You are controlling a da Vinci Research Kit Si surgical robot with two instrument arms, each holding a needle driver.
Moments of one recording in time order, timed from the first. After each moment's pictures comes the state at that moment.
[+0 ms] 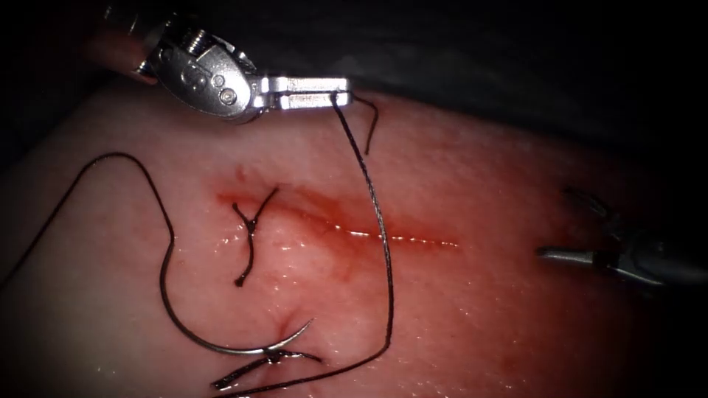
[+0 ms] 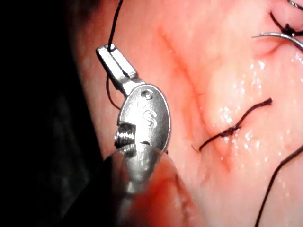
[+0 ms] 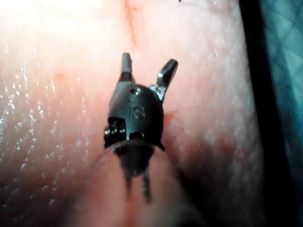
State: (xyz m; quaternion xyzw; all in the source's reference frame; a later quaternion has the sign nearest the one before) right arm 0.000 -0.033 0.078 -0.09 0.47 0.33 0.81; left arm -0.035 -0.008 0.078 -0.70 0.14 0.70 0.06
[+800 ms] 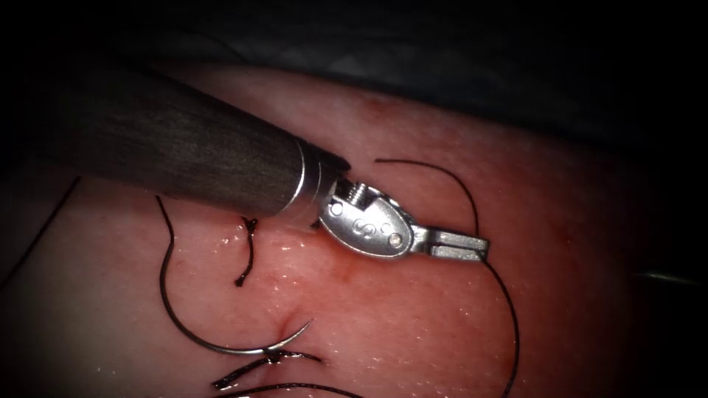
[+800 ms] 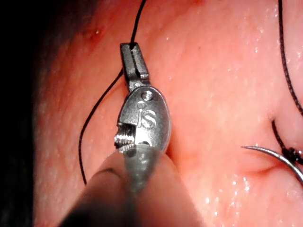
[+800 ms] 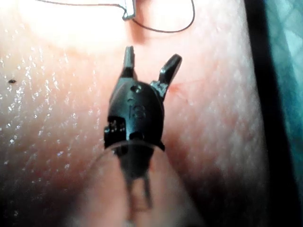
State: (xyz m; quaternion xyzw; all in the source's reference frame) right arm -0.004 -0.034 0.074 -0.09 0.47 0.34 0.81; left arm -0.050 -0.017 0.087 -0.68 -0.01 0.73 0.06
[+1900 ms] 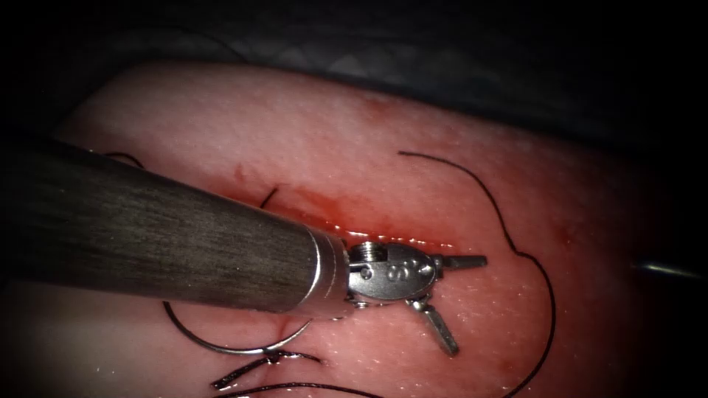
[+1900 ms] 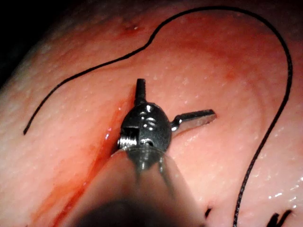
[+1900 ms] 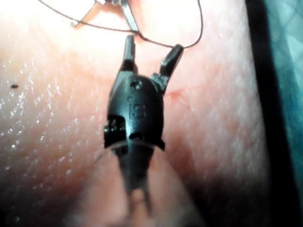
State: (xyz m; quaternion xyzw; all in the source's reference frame) right arm -0.003 -0.034 0.073 -0.07 0.49 0.33 0.80; left arm -0.049 -0.020 0.086 -0.54 -0.30 0.77 0.15
